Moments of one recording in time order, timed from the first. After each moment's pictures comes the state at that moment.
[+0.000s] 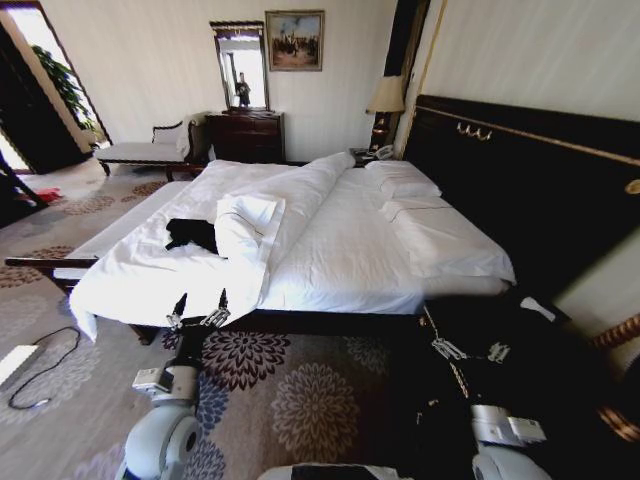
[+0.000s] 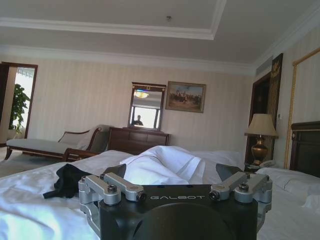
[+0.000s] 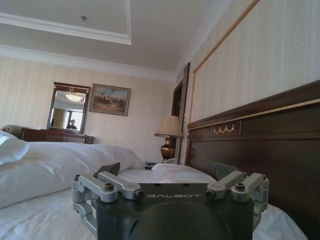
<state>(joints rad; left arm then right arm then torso) 1.64 -1.34 -0.61 -2.30 -0.34 -0.02 -0.15 -1.82 1.42 0.84 2.17 0.20 0.33 0.01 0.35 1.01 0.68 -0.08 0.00</state>
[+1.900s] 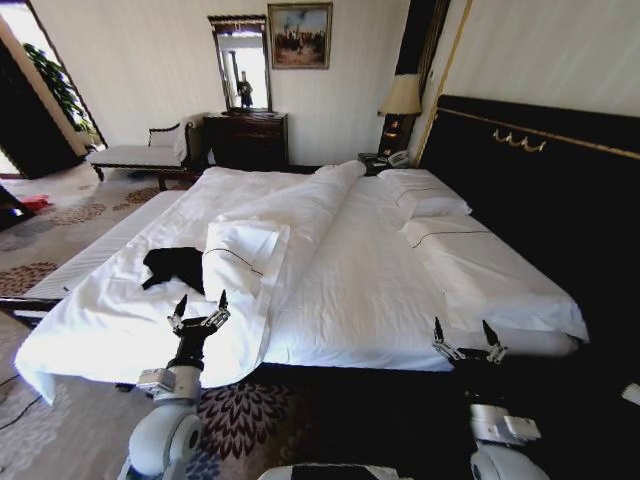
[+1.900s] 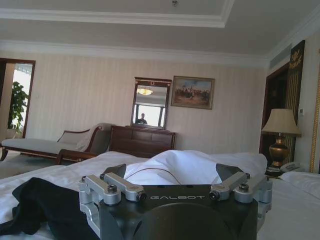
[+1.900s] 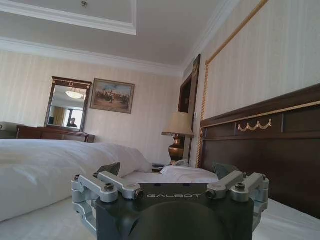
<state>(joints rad) 1.63 -1.35 -0.60 -2.27 -0.33 -0.03 -0.15 -1.80 1.42 0.84 2.13 0.19 0.36 0.01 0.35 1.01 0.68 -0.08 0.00</state>
